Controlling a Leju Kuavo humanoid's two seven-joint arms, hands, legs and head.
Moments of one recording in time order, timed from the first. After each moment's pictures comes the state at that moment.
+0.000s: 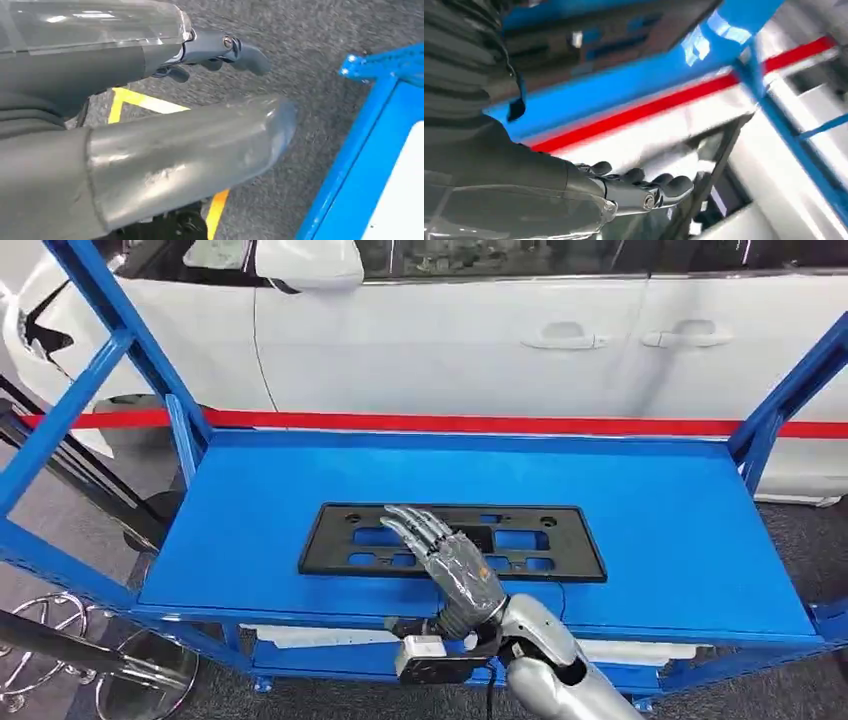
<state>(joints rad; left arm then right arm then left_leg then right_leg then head) -0.01 -0.02 0.75 -0.21 -0.20 -0.01 -0.34 -0.32 -0.10 0.71 -1.55 0.65 -0.25 -0.20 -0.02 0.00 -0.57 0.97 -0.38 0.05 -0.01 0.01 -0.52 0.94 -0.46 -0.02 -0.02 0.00</state>
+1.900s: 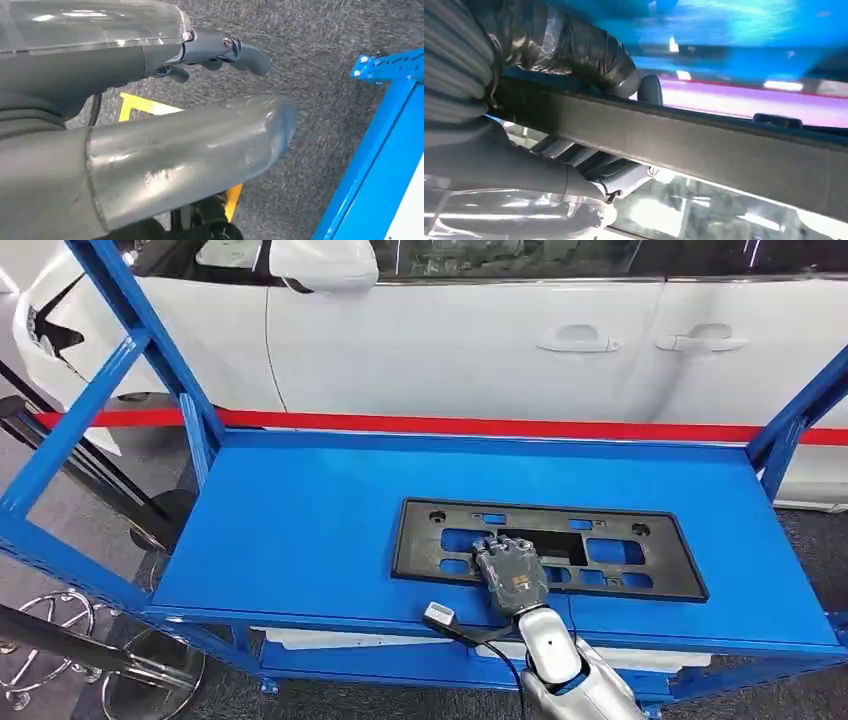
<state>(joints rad) 0.00 -0.04 0.82 -0.21 -0.31 -0.02 -0.32 -0.27 -0.07 0.53 -1.19 1.44 -0.46 0.26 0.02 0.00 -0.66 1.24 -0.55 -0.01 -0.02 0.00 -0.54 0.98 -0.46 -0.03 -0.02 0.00</state>
